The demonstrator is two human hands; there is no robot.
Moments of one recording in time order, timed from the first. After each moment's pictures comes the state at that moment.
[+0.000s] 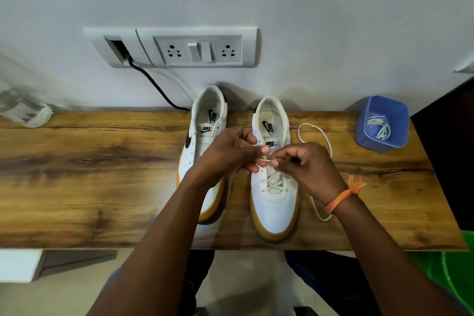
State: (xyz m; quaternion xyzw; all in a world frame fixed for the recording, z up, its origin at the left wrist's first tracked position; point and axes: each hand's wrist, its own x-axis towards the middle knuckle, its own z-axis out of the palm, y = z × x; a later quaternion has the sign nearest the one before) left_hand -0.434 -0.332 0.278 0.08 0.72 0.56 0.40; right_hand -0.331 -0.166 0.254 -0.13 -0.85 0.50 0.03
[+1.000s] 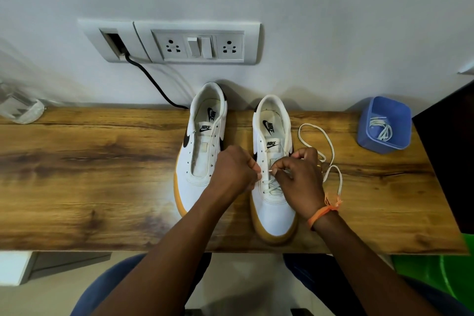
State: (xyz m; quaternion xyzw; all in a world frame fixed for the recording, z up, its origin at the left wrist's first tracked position) left_hand -0.412 -0.318 0.249 0.02 0.83 0.42 0.37; right_hand -0.328 -0.195 0.218 -0.27 -0.89 0.35 0.05
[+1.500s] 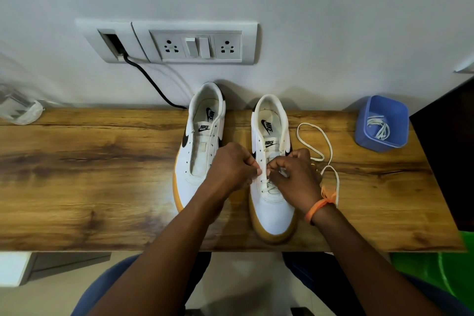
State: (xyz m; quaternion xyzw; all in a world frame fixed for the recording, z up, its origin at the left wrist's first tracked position) left_hand -0.417 -0.326 0.248 0.10 0.85 0.40 0.34; right_hand -0.331 -0.194 0.221 -0.27 -0.90 0.34 -0.05
